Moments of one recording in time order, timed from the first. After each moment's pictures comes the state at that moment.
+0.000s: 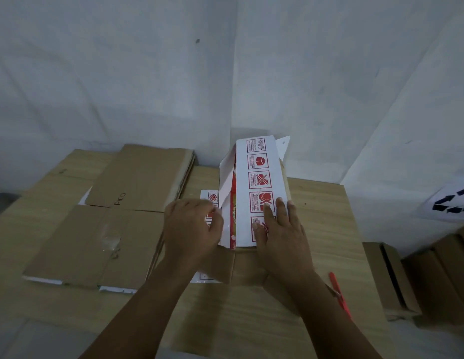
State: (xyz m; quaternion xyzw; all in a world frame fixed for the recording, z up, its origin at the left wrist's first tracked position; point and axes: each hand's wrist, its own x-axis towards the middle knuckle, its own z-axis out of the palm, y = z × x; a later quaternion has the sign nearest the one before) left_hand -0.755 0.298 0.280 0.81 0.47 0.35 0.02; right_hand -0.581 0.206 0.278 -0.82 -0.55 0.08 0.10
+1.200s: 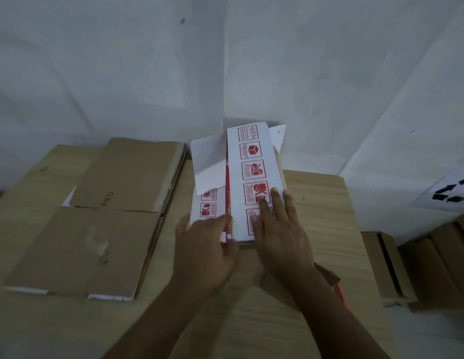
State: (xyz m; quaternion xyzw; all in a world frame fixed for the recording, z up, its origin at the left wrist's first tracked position) left_hand -0.731 0.271 0.284 0.84 0.47 0.24 0.14; right_hand -0.564 0.225 0.269 -0.80 -0.59 0.04 0.12
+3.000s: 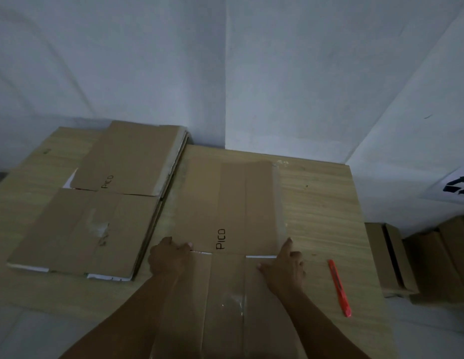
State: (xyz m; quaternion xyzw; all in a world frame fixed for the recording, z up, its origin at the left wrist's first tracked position) left_hand -0.783 0.310 0.118 0.52 0.77 0.12 0.35; right_hand -0.552 0.184 0.140 -0.90 -0.31 0.28 0.13
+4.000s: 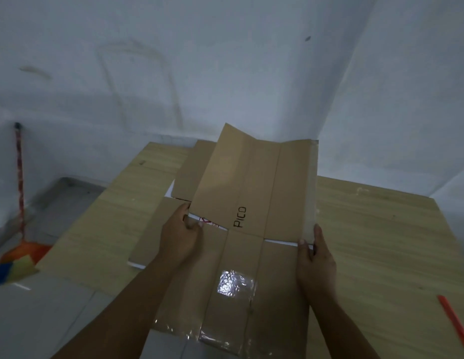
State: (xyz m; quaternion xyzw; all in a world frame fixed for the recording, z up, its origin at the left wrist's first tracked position) left_hand -1.020 0.417 0.208 0.65 0.60 0.34 0.32; right_hand -0.759 0.272 0.208 -0.80 -0.36 0.19 0.44
